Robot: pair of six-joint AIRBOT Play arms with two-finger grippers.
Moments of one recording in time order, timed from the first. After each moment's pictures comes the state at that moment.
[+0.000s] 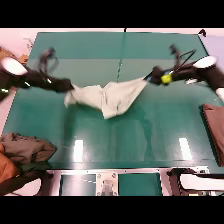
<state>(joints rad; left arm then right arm) -0.04 -1.20 1.26 0.97 -1.12 -1.26 -0.10 -1.38 1.33 -0.70 1.15 1.32</state>
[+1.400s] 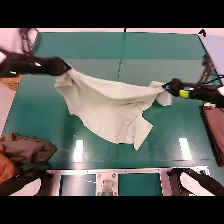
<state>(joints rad) -0.04 -1.22 1.26 0.81 -1.00 -1.17 -0.18 -1.09 0.85 -0.71 0.84 1.23</state>
